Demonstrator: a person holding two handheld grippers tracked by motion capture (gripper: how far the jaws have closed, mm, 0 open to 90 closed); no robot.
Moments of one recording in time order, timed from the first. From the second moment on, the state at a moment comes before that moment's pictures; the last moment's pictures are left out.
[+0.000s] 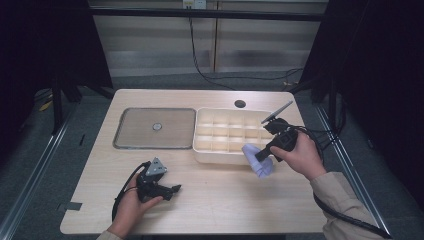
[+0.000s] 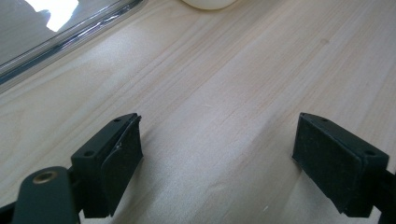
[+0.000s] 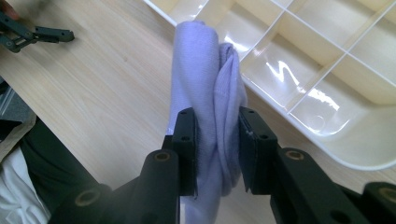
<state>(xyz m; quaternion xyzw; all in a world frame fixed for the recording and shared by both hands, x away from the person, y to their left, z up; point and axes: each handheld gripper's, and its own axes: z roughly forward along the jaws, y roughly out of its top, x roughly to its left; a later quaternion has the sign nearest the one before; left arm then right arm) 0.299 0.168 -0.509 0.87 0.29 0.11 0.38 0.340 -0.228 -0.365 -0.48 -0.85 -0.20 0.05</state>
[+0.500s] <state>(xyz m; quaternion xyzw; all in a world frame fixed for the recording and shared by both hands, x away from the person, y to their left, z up) 0.299 0.168 -0.509 0.87 0.29 0.12 0.38 0.353 -0.237 -0.356 -0.50 -0.84 -0.19 0.04</state>
